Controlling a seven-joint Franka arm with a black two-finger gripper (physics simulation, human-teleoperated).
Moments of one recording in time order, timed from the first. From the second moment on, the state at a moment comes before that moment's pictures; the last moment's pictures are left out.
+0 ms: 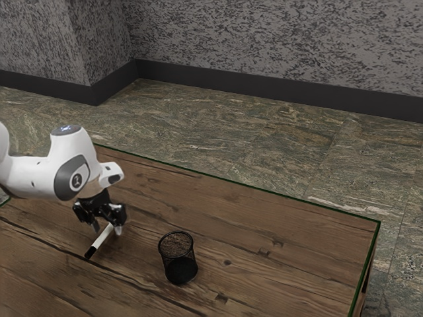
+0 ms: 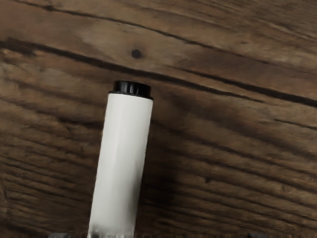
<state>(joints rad) 0.24 0.11 -0.03 -2.42 -0.05 2.54 -0.04</state>
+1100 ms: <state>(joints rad) 0.27 0.35 -0.02 -2.06 -0.07 2.04 0.11</state>
